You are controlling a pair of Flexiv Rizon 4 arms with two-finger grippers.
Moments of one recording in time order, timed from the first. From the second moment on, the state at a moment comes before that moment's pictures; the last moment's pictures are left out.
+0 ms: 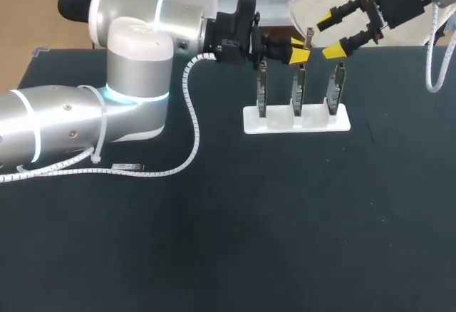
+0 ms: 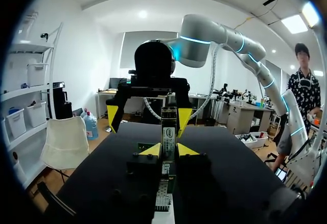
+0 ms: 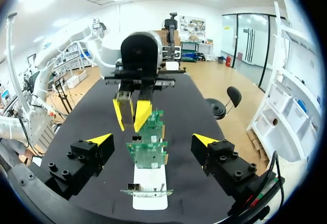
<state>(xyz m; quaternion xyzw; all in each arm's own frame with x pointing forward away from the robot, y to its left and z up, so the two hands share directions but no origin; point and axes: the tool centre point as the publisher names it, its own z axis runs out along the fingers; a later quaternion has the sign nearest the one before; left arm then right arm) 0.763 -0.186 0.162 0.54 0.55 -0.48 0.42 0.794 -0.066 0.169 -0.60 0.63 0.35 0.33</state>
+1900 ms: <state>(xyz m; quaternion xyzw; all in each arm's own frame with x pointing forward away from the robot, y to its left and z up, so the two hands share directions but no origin) 0.763 -0.186 0.162 0.54 0.55 -0.48 0.42 0.760 -0.036 0.197 -0.61 0.61 0.38 0.33</state>
